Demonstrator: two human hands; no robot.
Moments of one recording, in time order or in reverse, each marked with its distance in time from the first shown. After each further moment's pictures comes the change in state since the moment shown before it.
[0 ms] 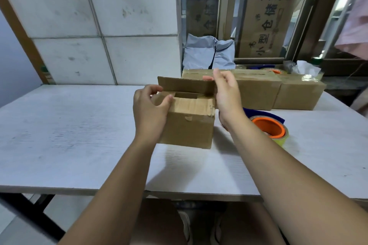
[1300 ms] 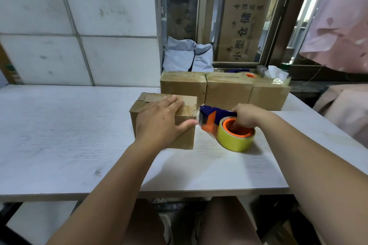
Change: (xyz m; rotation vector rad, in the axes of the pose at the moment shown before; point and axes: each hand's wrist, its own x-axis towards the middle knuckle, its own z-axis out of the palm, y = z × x) left_hand -0.034 0.029 0.030 0.938 -0.445 0.455; right_hand 0.026 -0.004 -0.128 -1.549 -0.507 0.304
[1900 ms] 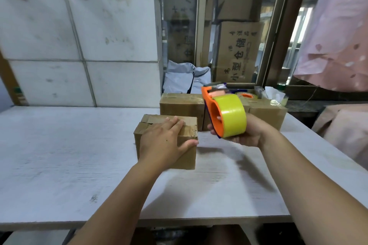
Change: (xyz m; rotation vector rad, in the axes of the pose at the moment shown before) left_hand 0.009 0.007 0.003 -0.003 -0.014 0.014; right_hand -0.020 -0.010 -0.019 1.626 -0.277 -0.176
